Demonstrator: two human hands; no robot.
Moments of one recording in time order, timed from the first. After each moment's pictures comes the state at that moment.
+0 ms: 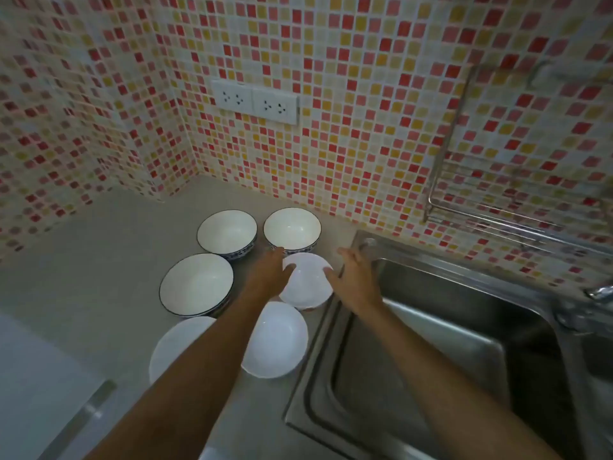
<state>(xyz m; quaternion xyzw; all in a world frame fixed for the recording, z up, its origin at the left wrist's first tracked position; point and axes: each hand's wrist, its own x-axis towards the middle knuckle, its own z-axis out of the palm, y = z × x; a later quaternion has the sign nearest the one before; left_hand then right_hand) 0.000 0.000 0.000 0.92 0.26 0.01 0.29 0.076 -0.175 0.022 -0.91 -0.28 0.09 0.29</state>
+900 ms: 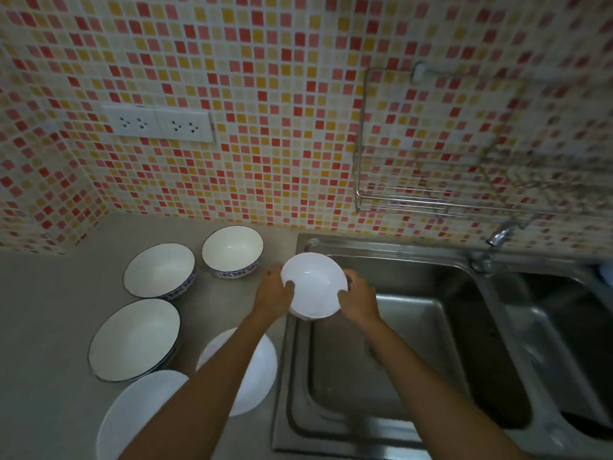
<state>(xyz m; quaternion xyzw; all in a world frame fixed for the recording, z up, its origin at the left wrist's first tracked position) 0.032 -0.078 0.019 0.87 0.20 -0.01 0.45 0.067 -0.247 0.019 -0.89 0.00 0.12 0.45</state>
